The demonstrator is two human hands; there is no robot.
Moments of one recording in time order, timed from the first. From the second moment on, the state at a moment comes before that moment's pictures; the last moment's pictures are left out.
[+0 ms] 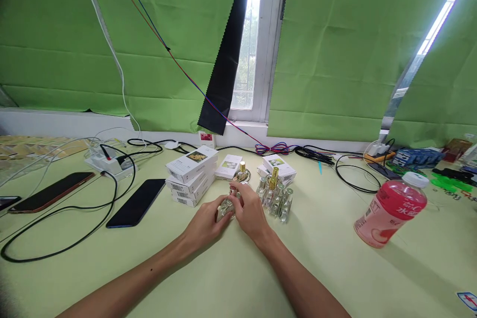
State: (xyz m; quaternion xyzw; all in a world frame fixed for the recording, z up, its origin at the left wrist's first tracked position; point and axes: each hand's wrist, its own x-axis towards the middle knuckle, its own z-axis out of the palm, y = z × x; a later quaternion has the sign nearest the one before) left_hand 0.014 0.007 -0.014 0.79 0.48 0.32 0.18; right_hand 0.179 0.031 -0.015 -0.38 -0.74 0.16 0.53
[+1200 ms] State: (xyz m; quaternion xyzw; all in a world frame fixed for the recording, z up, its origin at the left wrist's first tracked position) left_hand 0.014 0.006 -0.013 0.80 0.49 0.30 0.18; right_hand 0.175 0.028 -0.014 -0.40 -0.72 0.16 0.55
